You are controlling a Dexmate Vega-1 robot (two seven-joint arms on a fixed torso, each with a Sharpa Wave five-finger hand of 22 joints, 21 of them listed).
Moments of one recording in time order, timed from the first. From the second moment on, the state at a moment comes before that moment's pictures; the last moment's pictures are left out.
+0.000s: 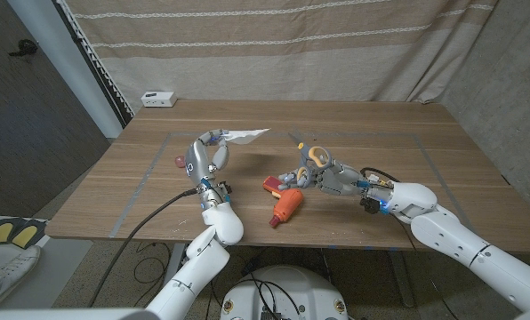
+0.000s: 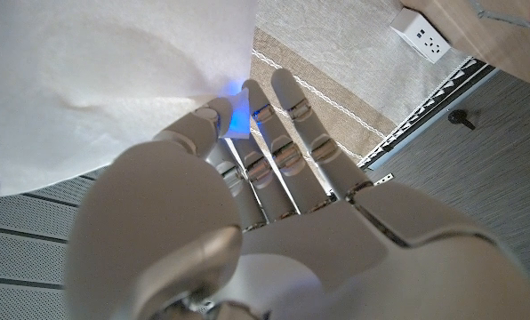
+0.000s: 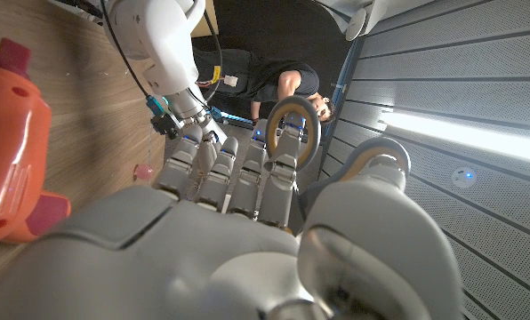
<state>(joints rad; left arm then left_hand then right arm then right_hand) 1.14 0.20 0.36 -1.57 0.59 -0.11 1.12 0.97 -0.04 0.72 -0.11 0.24 1.09 -0.20 0.39 0.31 1.06 -0.21 0.28 0.34 1.09 -0.19 0.19 0.19 0.79 -0.09 0.84 0.19 -1.06 -0.79 -0.46 -1.71 0.96 0.33 1.00 0.62 0.05 -0.29 0.00 0.49 0.93 -0.02 0.28 0.20 0.59 -0.03 0.30 0.20 0.31 0.03 0.20 0.25 0.25 0.21 0.23 0.20</state>
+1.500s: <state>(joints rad) 1.02 0.13 0.37 -1.45 0.73 -0.14 1.12 0.97 -0.04 0.72 -0.12 0.24 1.09 -0.21 0.42 0.31 1.08 -0.21 0.26 0.34 1.08 -0.19 0.19 0.19 0.78 -0.08 0.86 0.19 -1.05 -0.75 -0.48 -1.69 0.98 0.35 1.02 0.68 0.08 -0.26 -0.03 0.50 0.96 0.00 0.29 0.23 0.59 -0.02 0.30 0.20 0.31 0.04 0.20 0.23 0.26 0.21 0.22 0.20</state>
